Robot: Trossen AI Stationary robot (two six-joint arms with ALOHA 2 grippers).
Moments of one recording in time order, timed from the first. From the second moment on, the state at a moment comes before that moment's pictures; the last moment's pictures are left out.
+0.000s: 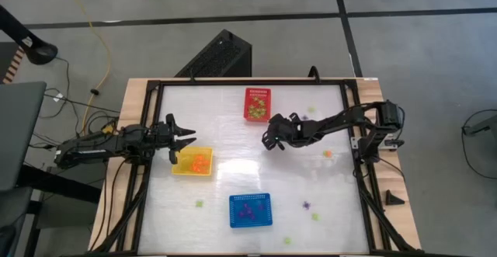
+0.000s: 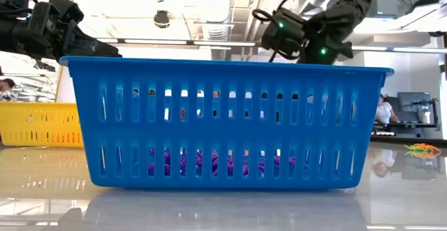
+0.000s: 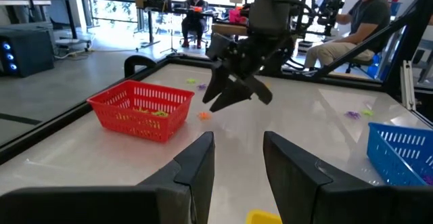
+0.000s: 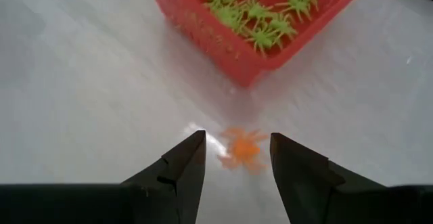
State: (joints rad) left arm 0.10 0.02 0.01 0.04 -0.11 -0.09; right arm -0.09 1.70 0.86 -0.10 0.52 0.58
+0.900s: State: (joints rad) left arm 0.10 0.02 0.01 0.04 -0.11 -0.09; right arm -0.08 1.74 0.63 0.32 0.53 0.63
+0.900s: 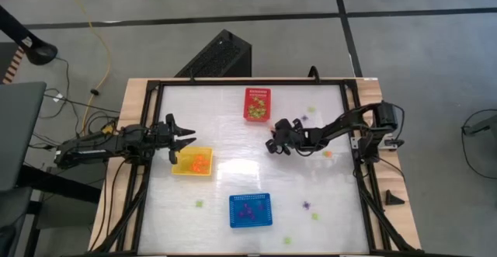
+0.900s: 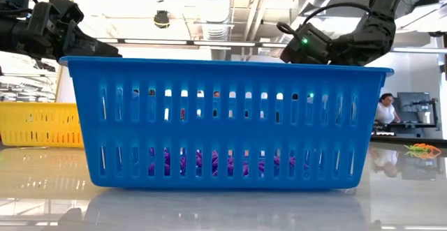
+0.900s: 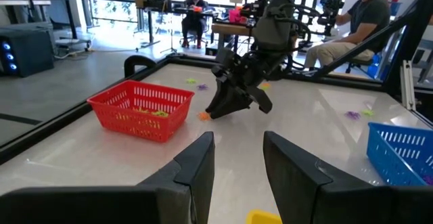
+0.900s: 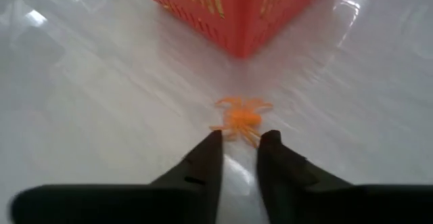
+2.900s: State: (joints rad) left arm 0.10 0.02 0.01 0.04 -0.11 -0.09; right arm -0.07 1.90 0.63 0.52 0.59 0.50
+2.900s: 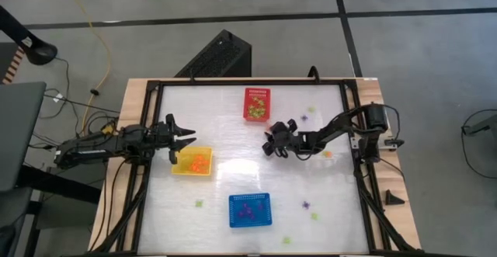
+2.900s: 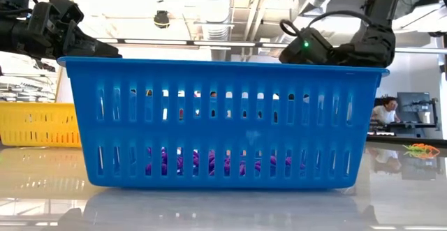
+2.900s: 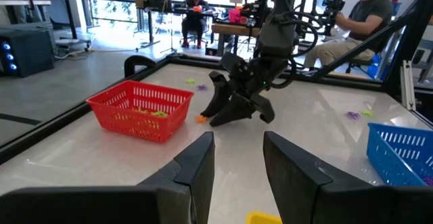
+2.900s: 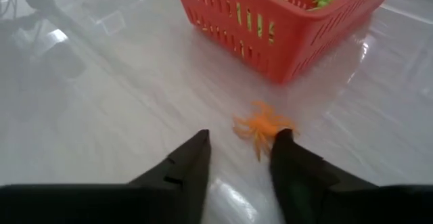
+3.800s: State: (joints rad) left arm 0.10 0.02 0.01 0.04 -0.11 -0.09; right arm -0.01 1.53 0.62 0.30 0.55 0.40
